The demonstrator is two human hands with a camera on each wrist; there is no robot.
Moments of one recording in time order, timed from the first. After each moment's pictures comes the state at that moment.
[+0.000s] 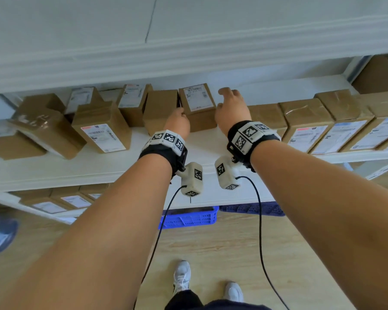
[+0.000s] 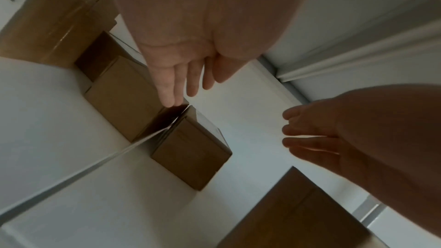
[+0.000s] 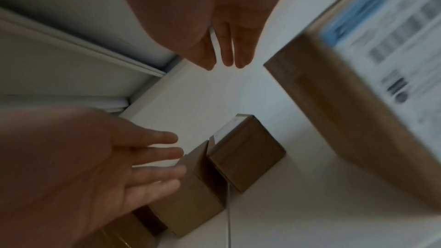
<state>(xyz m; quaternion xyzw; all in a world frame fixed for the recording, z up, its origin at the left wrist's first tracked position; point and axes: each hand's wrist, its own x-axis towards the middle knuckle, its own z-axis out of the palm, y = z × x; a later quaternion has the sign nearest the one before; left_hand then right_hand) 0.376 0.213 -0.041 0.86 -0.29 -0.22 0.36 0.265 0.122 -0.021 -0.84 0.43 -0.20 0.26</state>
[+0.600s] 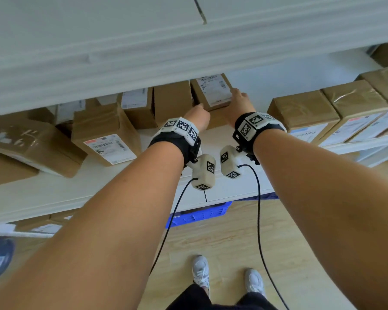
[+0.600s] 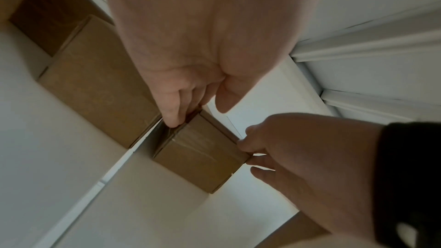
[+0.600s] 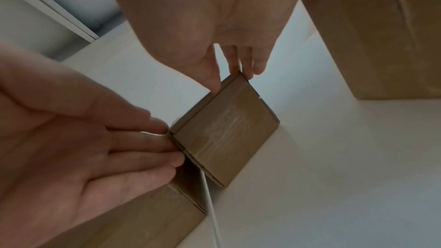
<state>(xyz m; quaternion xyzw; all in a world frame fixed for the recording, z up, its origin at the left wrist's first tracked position) 0.449 0.172 -0.068 0.83 -0.39 -0.35 0.20 0.355 0.099 -0.074 -0.76 0.55 -0.09 0.32</state>
